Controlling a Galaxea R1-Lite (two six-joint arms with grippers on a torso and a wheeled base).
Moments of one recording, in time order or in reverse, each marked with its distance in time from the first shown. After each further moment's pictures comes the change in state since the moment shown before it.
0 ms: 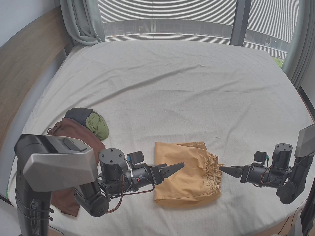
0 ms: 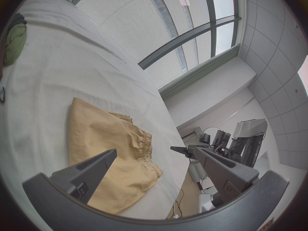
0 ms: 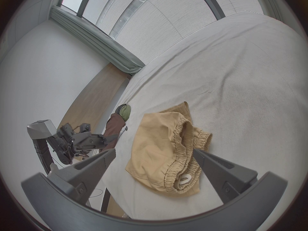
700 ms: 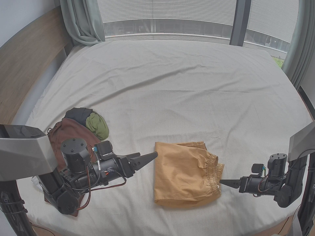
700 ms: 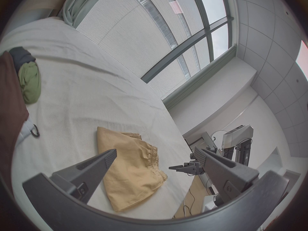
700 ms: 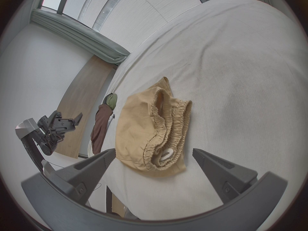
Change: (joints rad) left arm 0.131 -0.249 0.215 0.000 -0.013 0.086; right arm -0.032 0.138 0.050 0.000 0.000 -0.007
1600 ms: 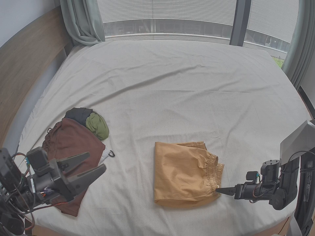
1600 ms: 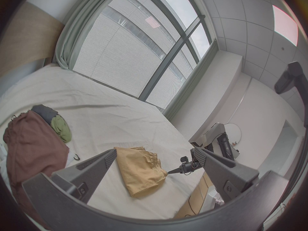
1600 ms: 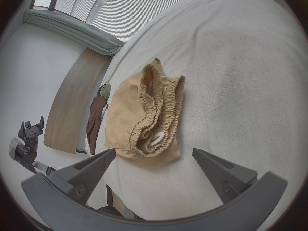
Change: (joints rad) left arm 0.108 -0.728 0.377 0.254 0.008 0.218; right arm 0.021 0.112 -0.012 -0.001 -0.005 -0.016
